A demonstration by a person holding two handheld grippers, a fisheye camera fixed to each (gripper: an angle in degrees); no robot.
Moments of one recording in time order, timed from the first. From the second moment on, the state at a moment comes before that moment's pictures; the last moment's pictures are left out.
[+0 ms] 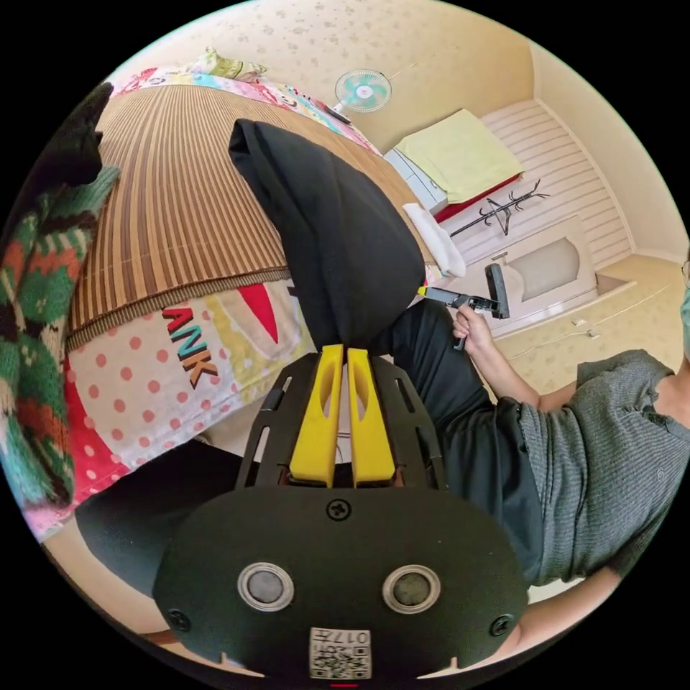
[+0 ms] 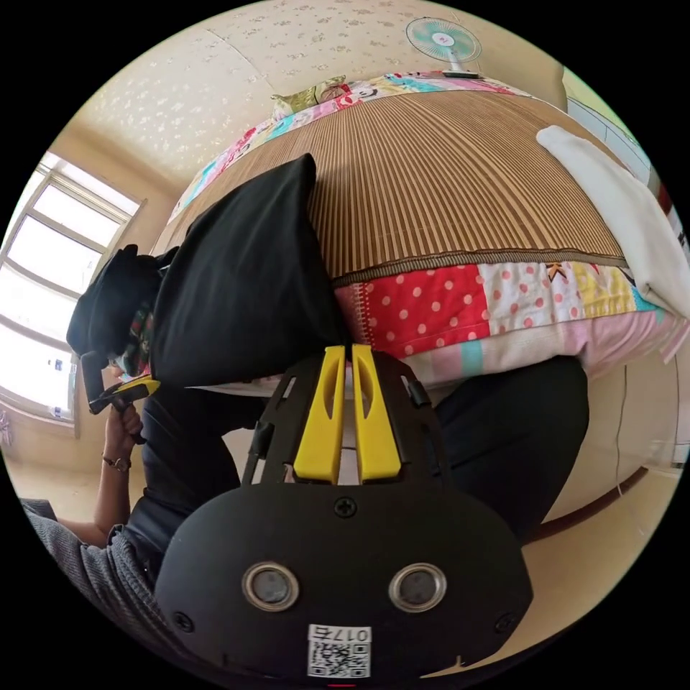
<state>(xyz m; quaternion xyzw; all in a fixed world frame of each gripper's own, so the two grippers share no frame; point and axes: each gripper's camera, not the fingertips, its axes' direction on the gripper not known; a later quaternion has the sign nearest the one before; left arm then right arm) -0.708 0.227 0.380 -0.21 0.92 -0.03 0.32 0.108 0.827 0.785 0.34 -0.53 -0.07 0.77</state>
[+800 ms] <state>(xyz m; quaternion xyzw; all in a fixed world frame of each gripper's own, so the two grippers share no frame) -0.583 0.064 0.452 -0.36 0.85 -0.18 0.34 0.118 0.779 0.785 0.32 -0.59 -0.08 0.73</state>
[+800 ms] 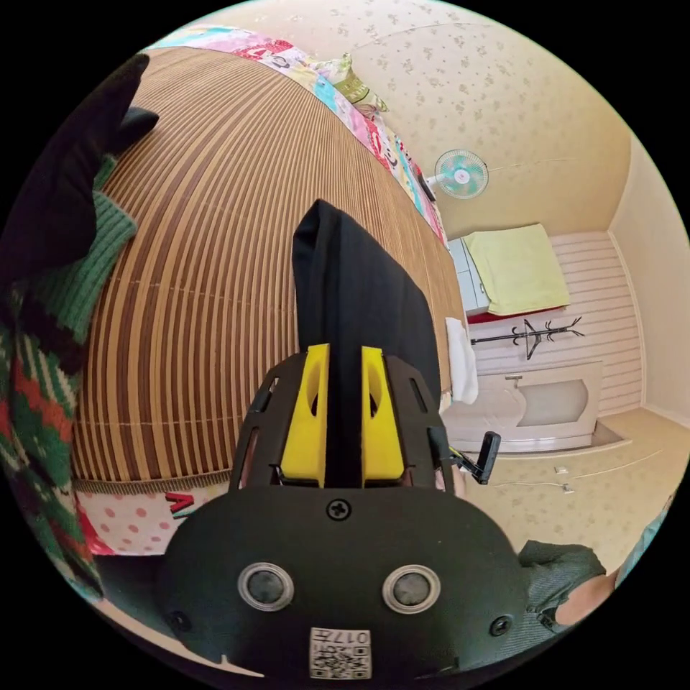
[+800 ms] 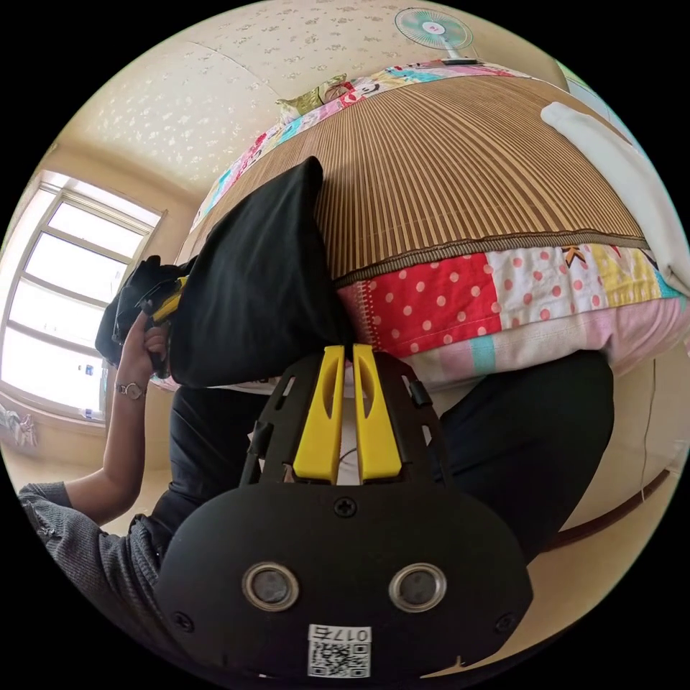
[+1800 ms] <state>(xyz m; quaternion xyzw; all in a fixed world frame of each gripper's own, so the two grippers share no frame) -0.563 0.064 0.469 -0.34 0.86 -0.21 0.32 0.304 0.627 0.781 0.32 -0.70 -0.14 0.62</state>
